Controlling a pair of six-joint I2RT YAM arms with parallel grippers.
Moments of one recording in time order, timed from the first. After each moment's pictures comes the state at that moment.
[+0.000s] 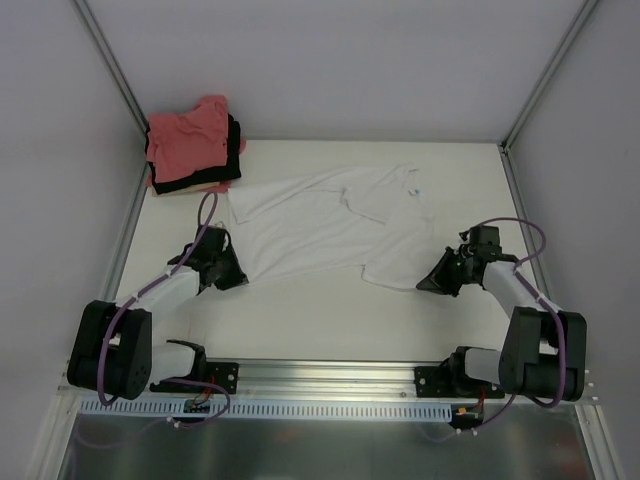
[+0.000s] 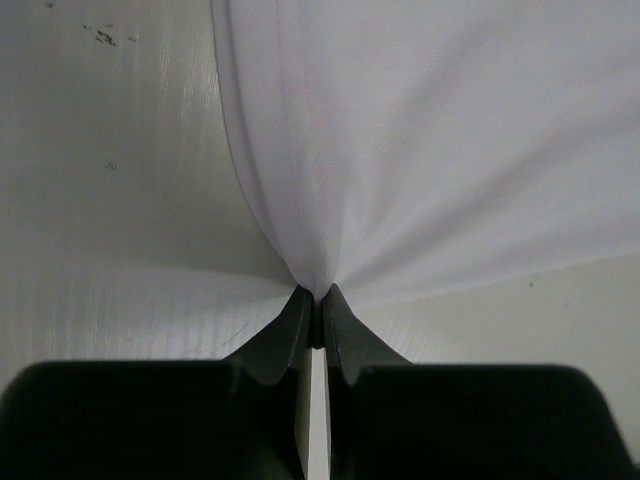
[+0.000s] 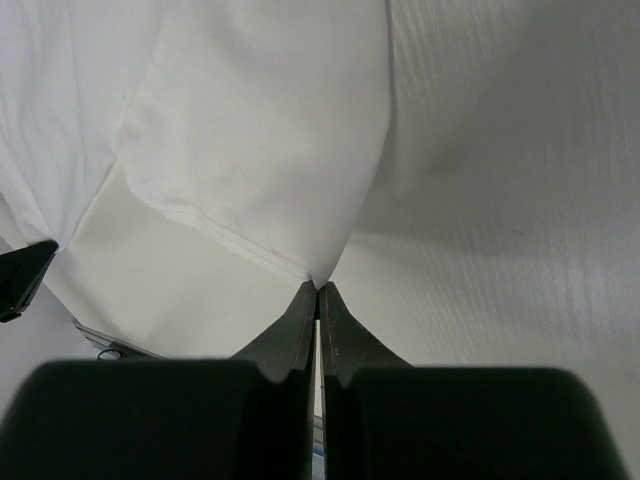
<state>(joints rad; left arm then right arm) -0.20 1.25 0.52 -0.28 0.10 -0.59 -0.08 1.27 0.61 -0.53 -0.46 0.52</state>
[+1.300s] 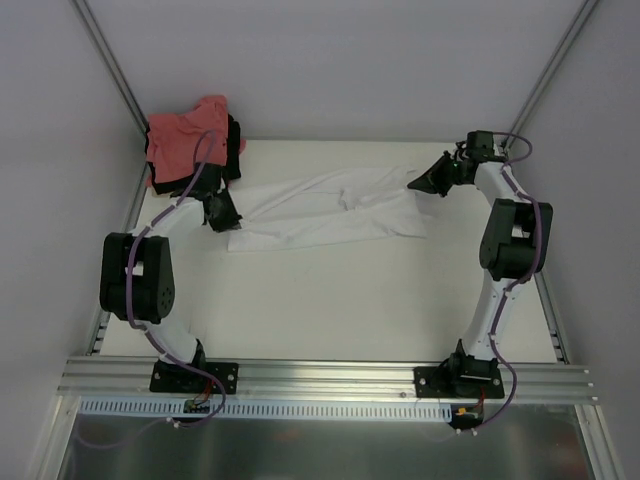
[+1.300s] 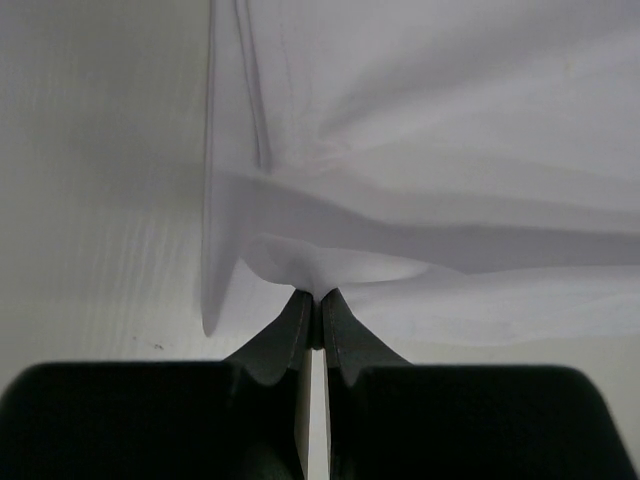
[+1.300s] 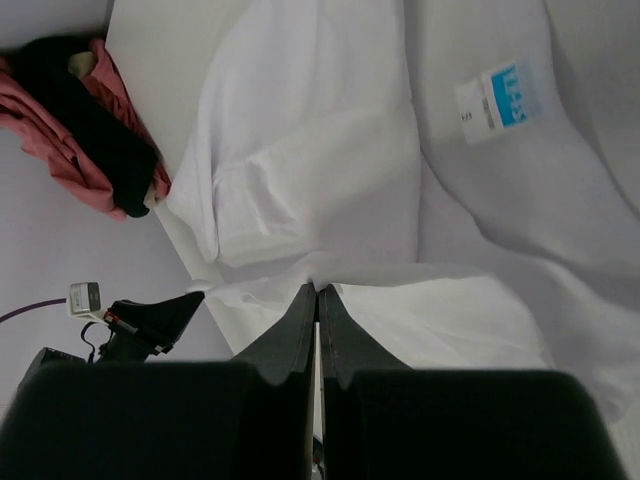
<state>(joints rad) -0.10 1.65 1.09 -0.44 0.05 -0.51 -0.08 2.06 1.63 -0.55 -0.65 0.71</state>
